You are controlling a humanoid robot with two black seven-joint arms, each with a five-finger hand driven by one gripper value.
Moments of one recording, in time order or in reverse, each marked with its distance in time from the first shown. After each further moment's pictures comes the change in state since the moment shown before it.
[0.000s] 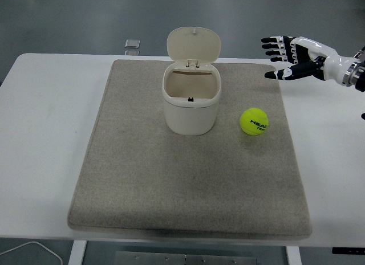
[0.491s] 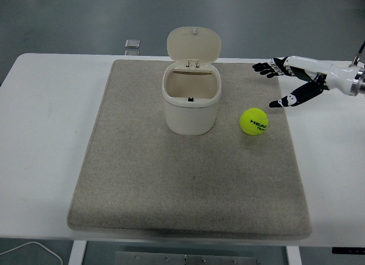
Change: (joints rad) left arm 0.000 0.000 0.000 0.000 0.000 0.000 0.000; right arm 0.013 -0.074 -0.053 0.088 -0.332 0.028 0.190
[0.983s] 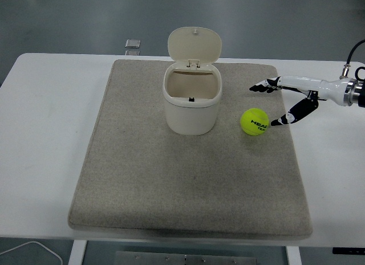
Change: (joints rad) left arm 0.000 0.000 0.000 0.000 0.000 0.000 0.000; right arm -0.004 0.016 -0.045 0.004 -0.213 -0.066 0.000
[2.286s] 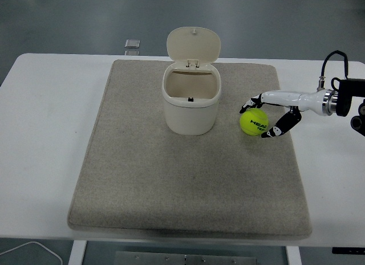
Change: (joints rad) left arm 0.000 0.000 0.000 0.000 0.000 0.000 0.000; right arm -0.010 0.081 -0.035 -0.014 -0.168 -0.070 -0.012
